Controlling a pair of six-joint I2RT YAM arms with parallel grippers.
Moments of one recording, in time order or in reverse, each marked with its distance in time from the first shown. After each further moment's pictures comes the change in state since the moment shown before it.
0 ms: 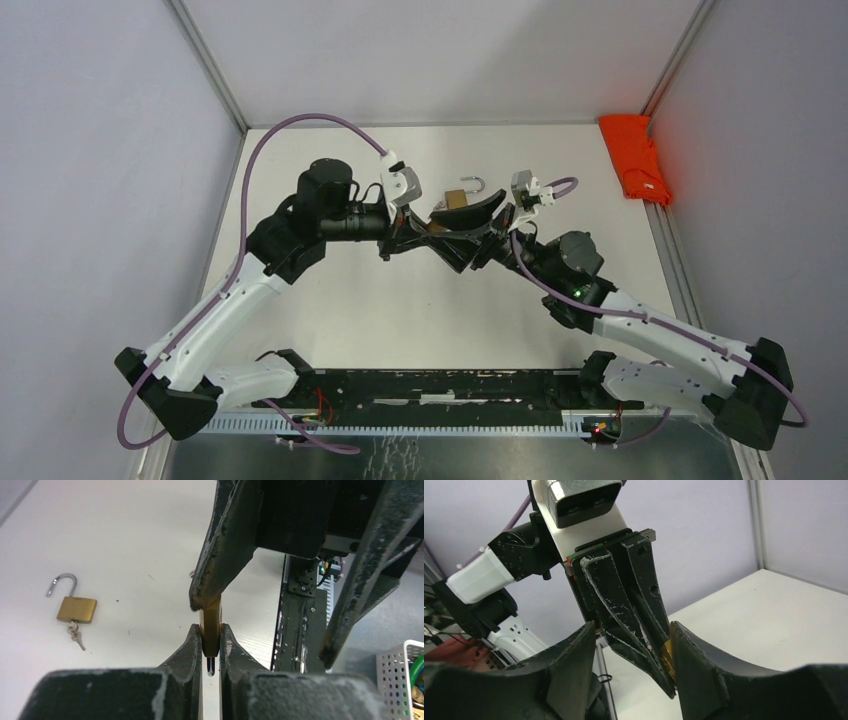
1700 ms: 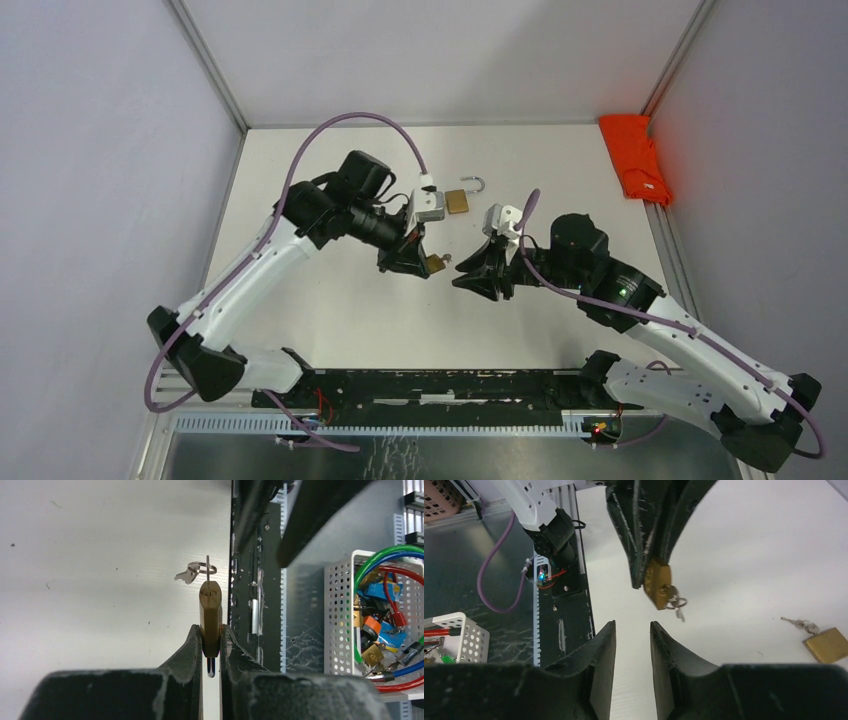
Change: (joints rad) left arm -0.003 0.252 0.214 -0.526 0.142 0.287; right arm -0.062 -0.138 0.206 -0.974 -0.285 -0.518
